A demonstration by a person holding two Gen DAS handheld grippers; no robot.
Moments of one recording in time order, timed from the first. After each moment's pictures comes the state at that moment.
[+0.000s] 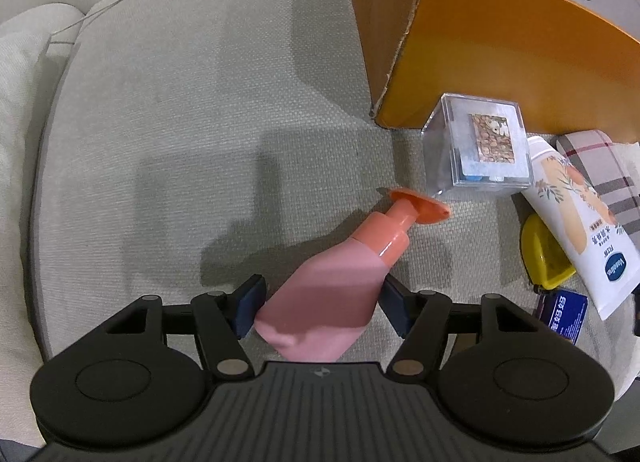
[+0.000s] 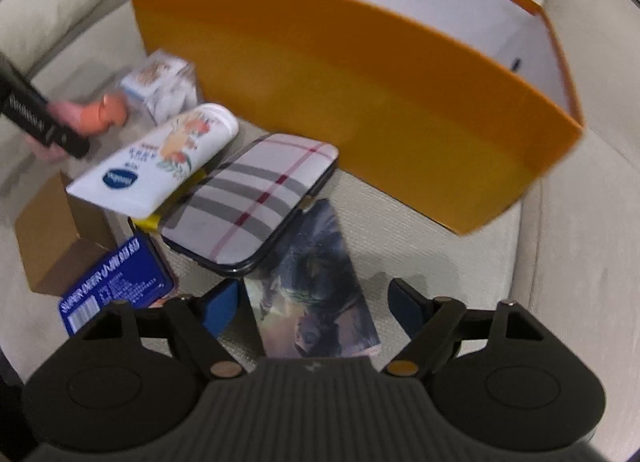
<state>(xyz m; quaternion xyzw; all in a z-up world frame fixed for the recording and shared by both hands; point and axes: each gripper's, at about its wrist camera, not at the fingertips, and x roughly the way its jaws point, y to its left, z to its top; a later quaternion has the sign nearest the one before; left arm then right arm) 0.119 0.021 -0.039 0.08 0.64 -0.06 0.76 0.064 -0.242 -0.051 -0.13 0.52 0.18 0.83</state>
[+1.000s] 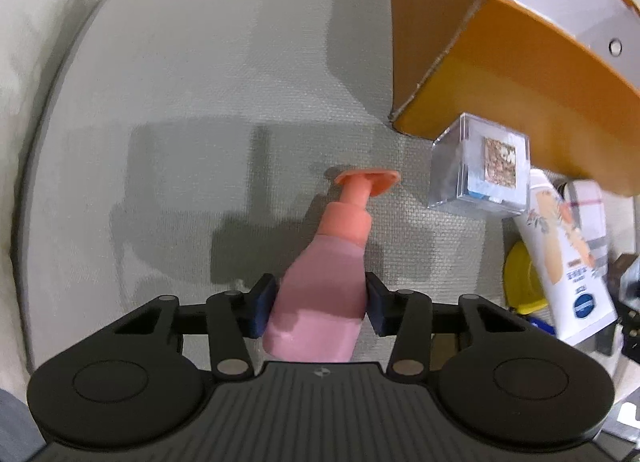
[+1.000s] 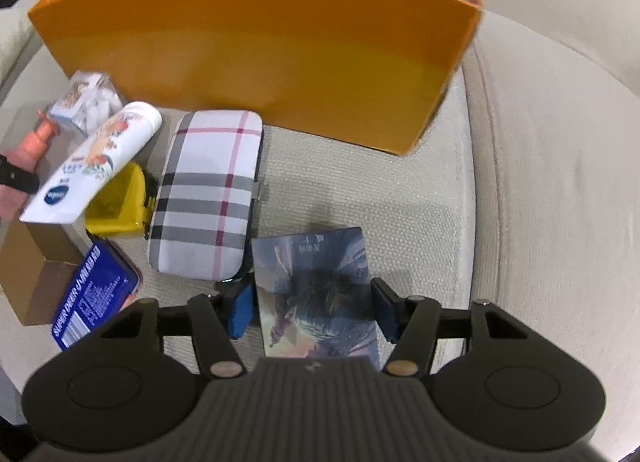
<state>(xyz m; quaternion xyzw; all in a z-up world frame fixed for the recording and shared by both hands) 0.117 0.070 -0.026 -0.02 0.65 -0.02 0.76 0.052 -0.280 -0.045 -0.01 0.57 0.08 0.82</state>
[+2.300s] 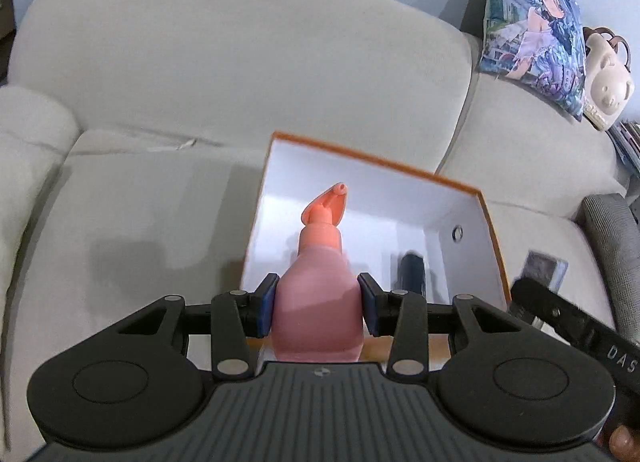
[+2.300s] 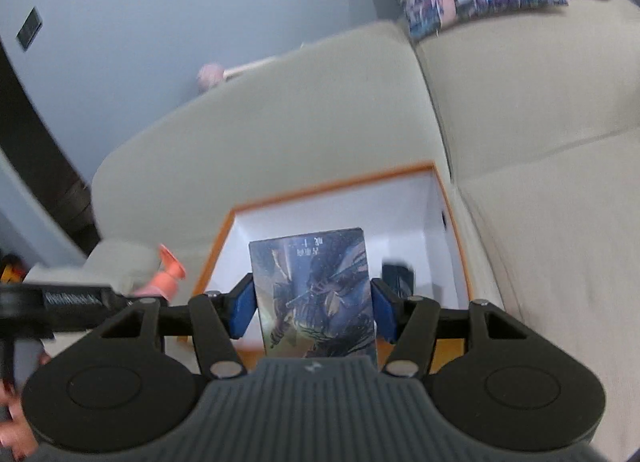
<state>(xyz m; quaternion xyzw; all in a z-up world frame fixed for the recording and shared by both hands) 0.149 -0.008 0.133 -0.09 0.46 -0.09 0.88 0.096 -0.299 0.119 0.21 0.34 0.07 0.91</state>
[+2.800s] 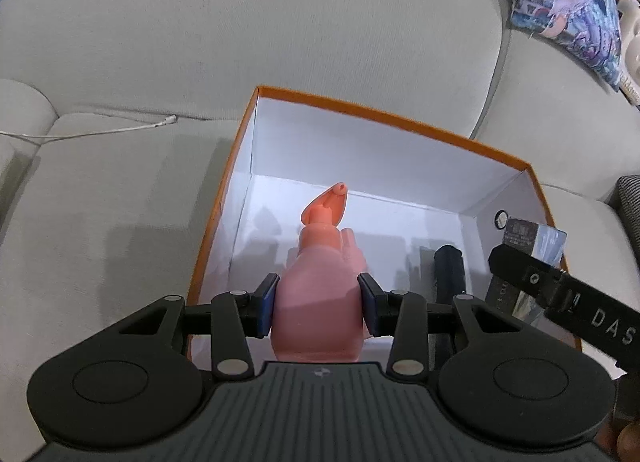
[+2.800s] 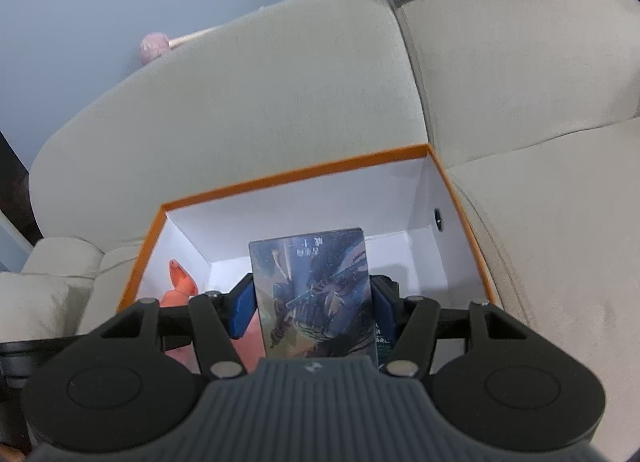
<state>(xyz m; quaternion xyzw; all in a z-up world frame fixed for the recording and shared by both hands) 0.190 -0.039 0.066 -0.07 0.49 -0.08 0.87 0.157 -0.282 0.063 0.18 0.39 0.03 0.90</state>
